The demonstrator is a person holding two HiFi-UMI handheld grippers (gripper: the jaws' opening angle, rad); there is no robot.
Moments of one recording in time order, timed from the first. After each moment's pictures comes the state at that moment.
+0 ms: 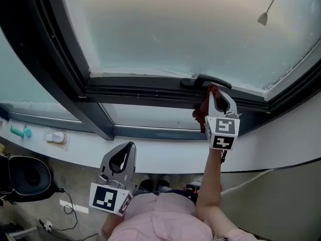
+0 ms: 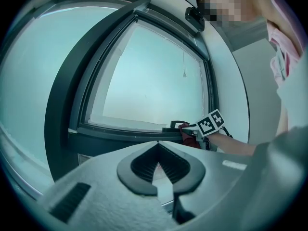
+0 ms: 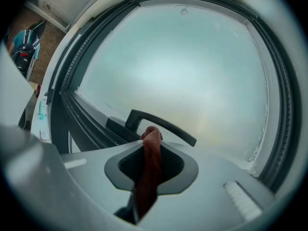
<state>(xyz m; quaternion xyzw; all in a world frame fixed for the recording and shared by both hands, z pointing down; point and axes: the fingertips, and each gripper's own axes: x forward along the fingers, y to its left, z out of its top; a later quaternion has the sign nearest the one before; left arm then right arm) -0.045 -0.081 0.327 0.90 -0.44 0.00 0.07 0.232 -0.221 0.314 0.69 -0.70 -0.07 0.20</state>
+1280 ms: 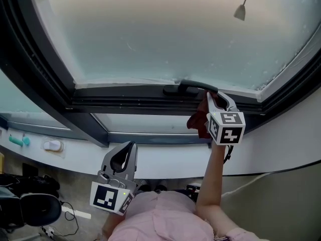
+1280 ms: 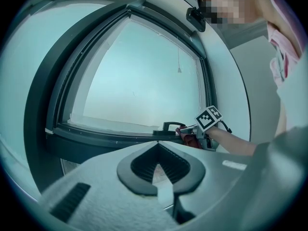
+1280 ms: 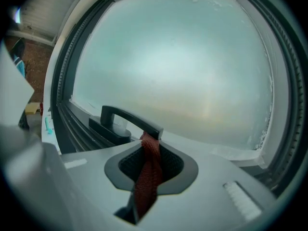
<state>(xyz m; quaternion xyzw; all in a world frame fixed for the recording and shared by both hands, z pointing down) 0.014 -0.105 0.319 0.91 -0.42 0.00 0.06 0.283 -0.237 0.317 0.67 -0.72 0.03 0.18</state>
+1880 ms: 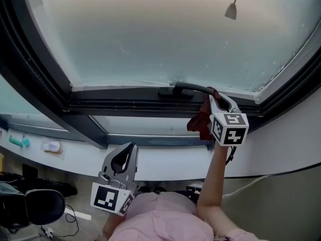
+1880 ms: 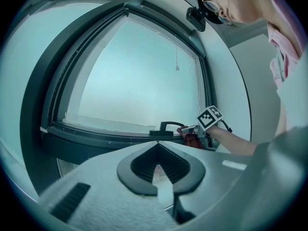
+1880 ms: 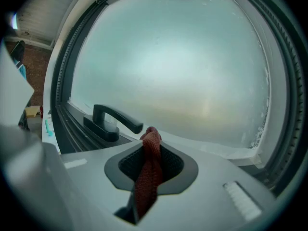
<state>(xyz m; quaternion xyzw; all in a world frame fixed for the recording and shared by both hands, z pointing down) 0.033 -0.107 0.319 0.91 -0.42 0.00 0.06 0.310 -0.237 0.318 0.67 -0.72 0.05 0.17</state>
